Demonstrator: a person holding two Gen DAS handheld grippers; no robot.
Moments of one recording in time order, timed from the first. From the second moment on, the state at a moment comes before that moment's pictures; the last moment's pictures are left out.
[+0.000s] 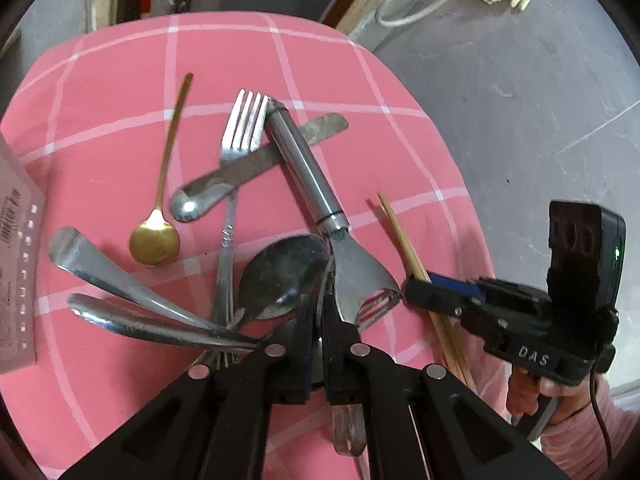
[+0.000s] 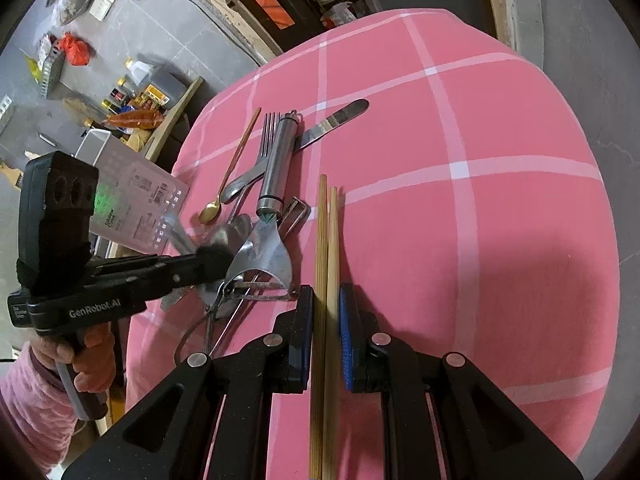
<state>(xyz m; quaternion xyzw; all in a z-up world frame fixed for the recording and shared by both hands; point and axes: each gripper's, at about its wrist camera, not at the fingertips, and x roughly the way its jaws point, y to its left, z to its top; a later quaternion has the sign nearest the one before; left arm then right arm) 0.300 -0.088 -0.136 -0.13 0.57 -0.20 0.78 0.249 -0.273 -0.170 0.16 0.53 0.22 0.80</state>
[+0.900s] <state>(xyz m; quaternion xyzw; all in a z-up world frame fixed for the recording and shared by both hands) 0.217 0.021 0.050 -0.15 0.26 -0.05 0.95 0.243 -0.226 -0.013 0.24 0.24 0.31 0.89</state>
